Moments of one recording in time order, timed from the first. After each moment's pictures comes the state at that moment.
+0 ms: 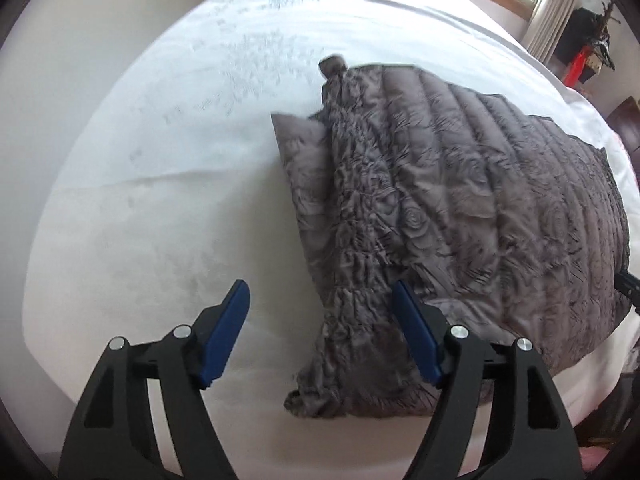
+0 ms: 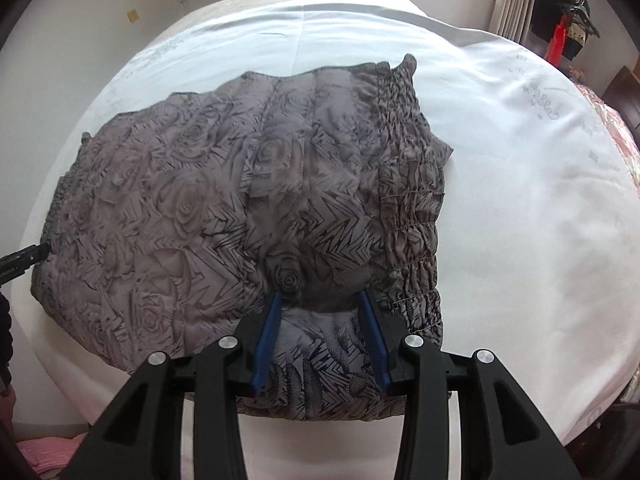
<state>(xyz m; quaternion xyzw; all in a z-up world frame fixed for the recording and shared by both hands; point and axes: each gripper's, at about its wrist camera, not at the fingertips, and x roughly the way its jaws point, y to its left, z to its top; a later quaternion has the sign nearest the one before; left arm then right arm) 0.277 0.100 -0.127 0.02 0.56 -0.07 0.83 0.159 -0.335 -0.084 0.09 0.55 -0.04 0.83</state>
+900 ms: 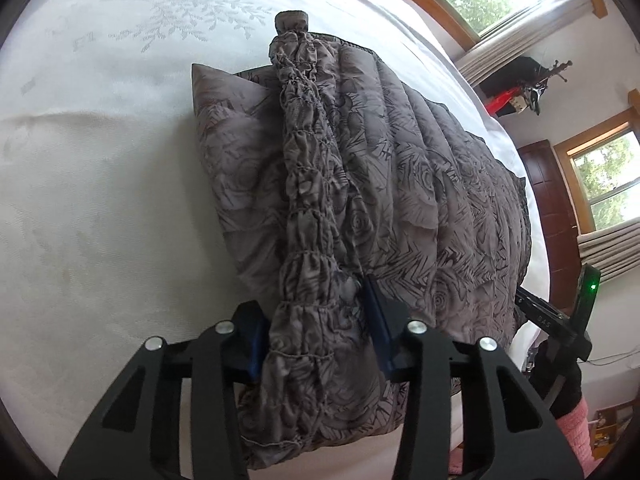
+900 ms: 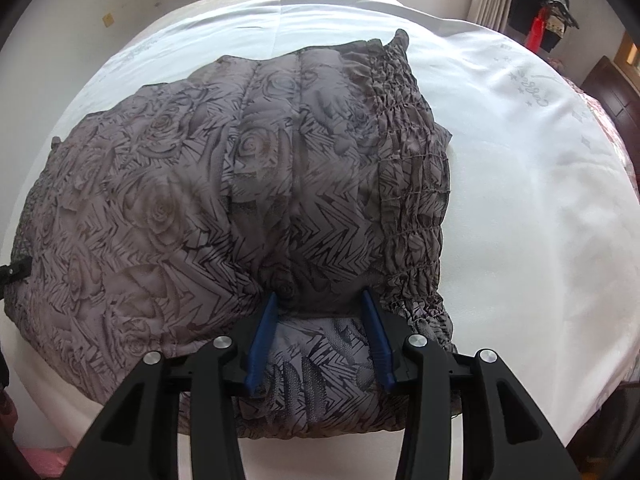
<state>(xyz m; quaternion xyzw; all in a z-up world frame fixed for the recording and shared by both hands) 0.281 0.136 -0.171 -0.16 0.57 -0.24 0.77 0.182 -0.312 -0.126 0.09 0.55 -0.09 0.83</state>
